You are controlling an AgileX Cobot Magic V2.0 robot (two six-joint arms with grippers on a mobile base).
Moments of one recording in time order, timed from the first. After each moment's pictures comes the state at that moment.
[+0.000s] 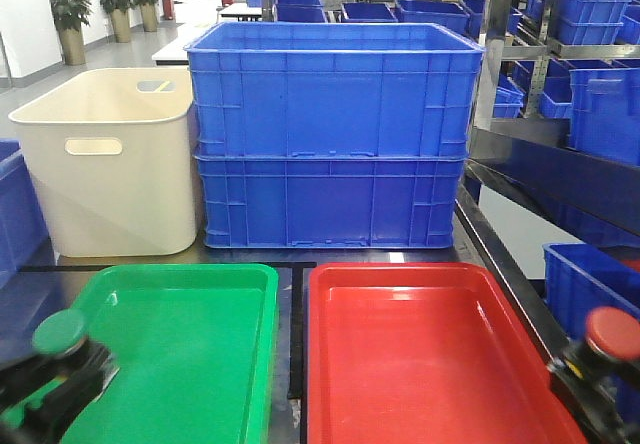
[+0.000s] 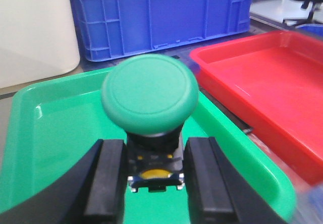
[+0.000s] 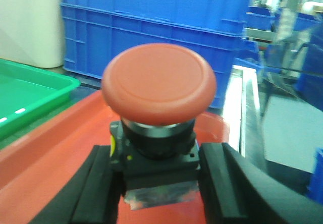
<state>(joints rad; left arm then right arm) -0.35 0.97 -0.50 0.32 -0.15 -0.29 0.02 0.90 -0.37 -0.76 -0.47 0.52</state>
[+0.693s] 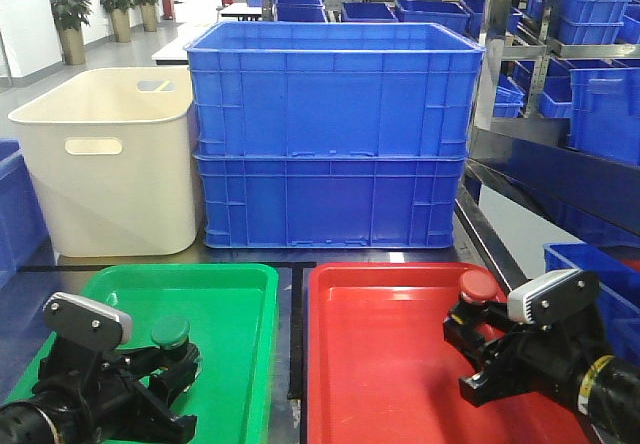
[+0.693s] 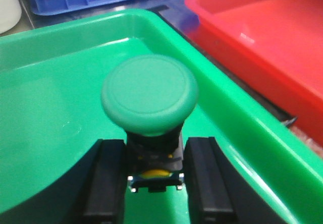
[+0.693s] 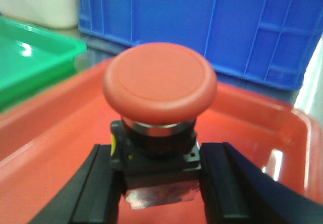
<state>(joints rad) -0.35 1.51 -0.67 0.32 -0.38 -0.24 0.02 1.62 -0.75 -0.84 -0.68 0.49</state>
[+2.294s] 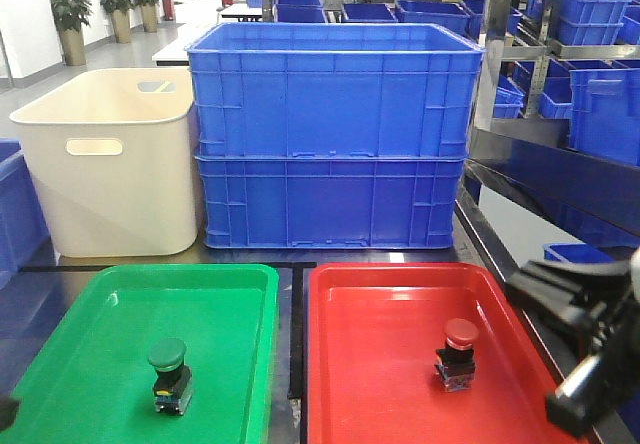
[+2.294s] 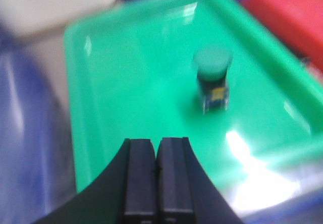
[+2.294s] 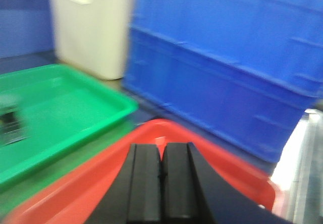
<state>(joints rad) -0.35 0.85 -0.67 0.24 0.49 -0.16 0.02 0.98 -0.75 -1.68 -0.59 1.38</state>
